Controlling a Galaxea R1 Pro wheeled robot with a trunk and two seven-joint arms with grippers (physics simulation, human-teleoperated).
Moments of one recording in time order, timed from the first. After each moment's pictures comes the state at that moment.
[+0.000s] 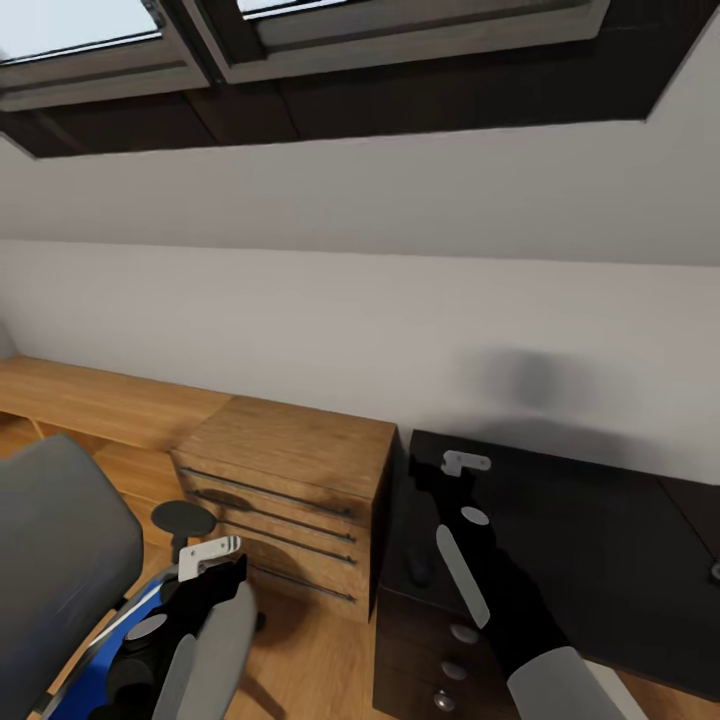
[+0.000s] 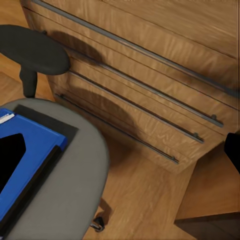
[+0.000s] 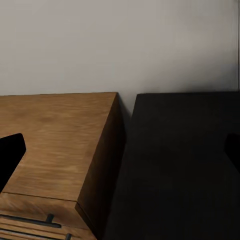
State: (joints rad) left arm -0.09 -0.09 0.05 -1.61 0.13 0.62 0.24; right arm -0.54 0.10 0.22 -1.14 -0.26 0.23 -0.34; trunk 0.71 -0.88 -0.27
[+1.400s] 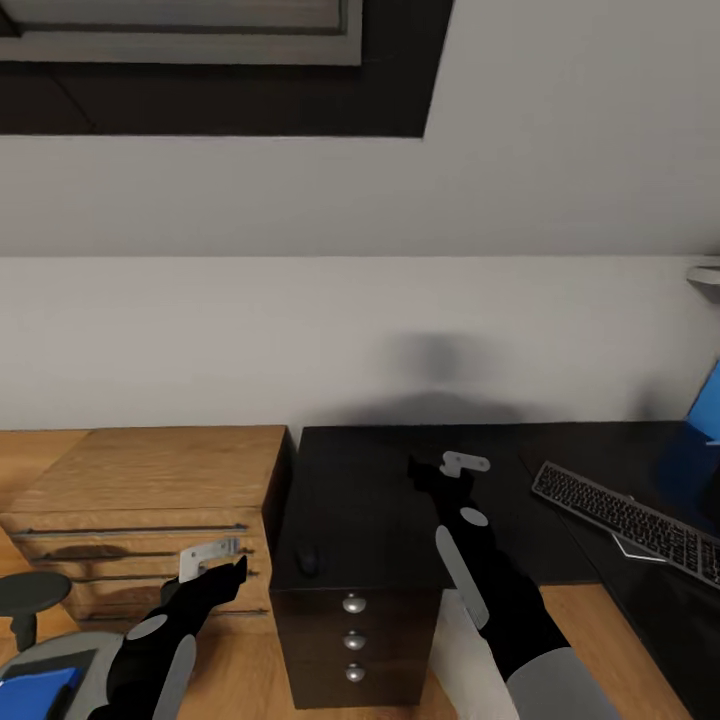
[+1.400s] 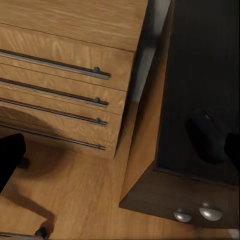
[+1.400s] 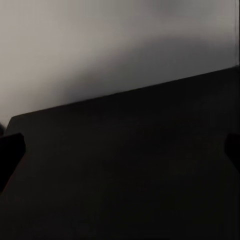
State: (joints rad) left arm -0.09 -0.09 0.05 -1.61 0.13 0.62 0.24; right arm -0.54 0.11 0.22 -1.14 -0.26 0.23 -0.34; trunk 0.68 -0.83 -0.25
